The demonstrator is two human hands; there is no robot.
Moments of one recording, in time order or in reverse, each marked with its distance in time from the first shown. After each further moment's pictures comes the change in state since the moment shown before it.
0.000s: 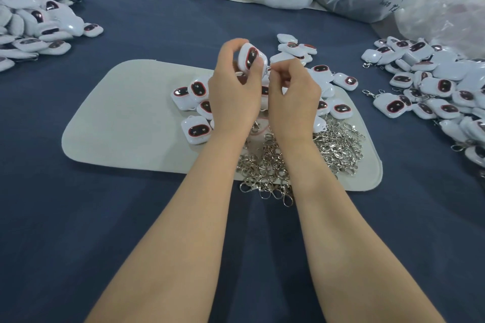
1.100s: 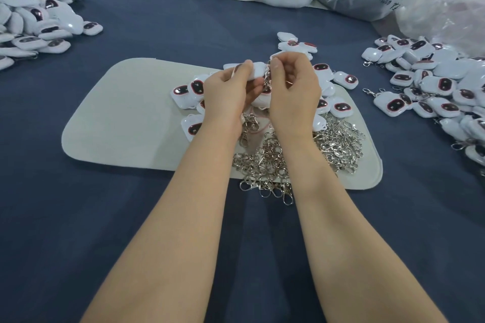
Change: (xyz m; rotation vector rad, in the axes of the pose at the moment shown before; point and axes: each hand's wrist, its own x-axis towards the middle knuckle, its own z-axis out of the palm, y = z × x) left_hand 0.006 0.002 -0.003 -0.545 -0.027 -0.601; right_hand 0.002 -0.006 0.000 0.253 0.008 0.110
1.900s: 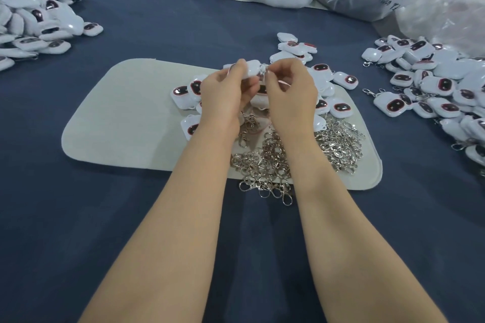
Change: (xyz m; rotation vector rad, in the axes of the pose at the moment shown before) left_hand 0.005 -0.002 -0.002 -0.027 0.030 -0.004; right_hand 0.001 0.004 -0.004 -0.095 -0.088 0.016
